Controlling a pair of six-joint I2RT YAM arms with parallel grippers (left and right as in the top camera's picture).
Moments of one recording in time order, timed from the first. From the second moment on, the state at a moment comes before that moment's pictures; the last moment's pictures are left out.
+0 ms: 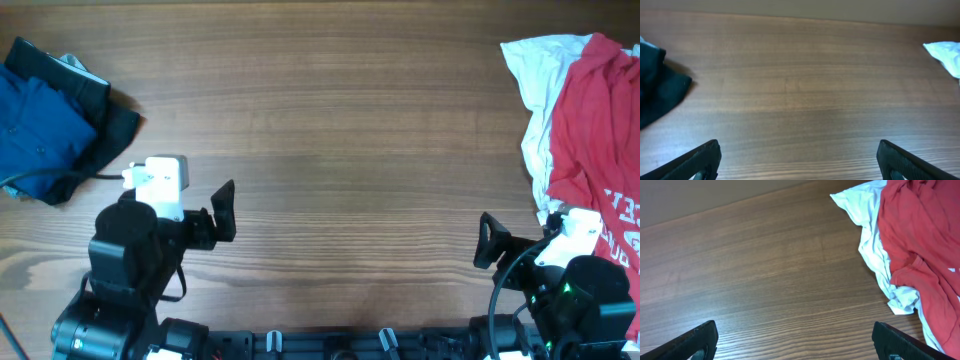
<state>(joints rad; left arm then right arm) -0.25 0.64 0.90 -0.82 -0.04 -0.19 0.07 0.38 0.87 -1.07 0.09 0.26</state>
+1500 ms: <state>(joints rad) -0.08 0.72 0.90 -0.78 -0.09 -0.23 0.07 0.02 0.48 -0.97 0.10 0.28</state>
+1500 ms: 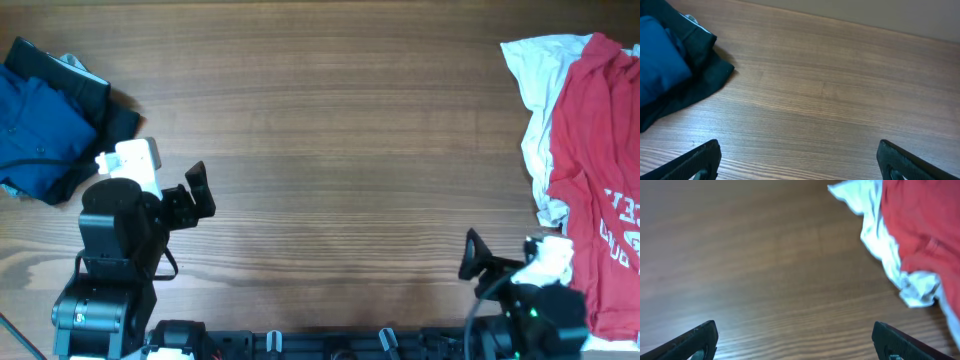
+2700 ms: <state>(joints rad) -0.08 0.72 0.90 -0.78 -0.09 -0.23 0.02 0.01 0.01 0.00 -0.03 -0.10</state>
